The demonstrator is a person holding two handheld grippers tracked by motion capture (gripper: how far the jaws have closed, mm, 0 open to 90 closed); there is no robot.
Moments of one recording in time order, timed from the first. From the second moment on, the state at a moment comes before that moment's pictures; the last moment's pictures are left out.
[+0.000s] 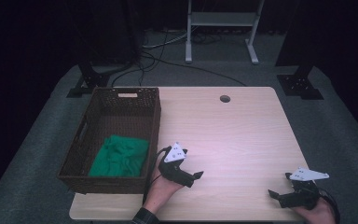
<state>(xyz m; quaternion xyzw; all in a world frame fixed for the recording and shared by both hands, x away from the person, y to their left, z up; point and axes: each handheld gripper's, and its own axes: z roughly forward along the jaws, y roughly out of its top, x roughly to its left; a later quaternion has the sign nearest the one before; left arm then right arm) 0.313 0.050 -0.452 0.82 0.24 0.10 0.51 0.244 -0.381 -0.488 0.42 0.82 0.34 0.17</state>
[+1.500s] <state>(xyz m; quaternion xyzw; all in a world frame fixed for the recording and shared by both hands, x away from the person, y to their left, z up) 0.315 0.053 -0.439 0.81 0.24 0.10 0.52 0.244 -0.380 -0.488 0.42 0.82 0.34 0.17</state>
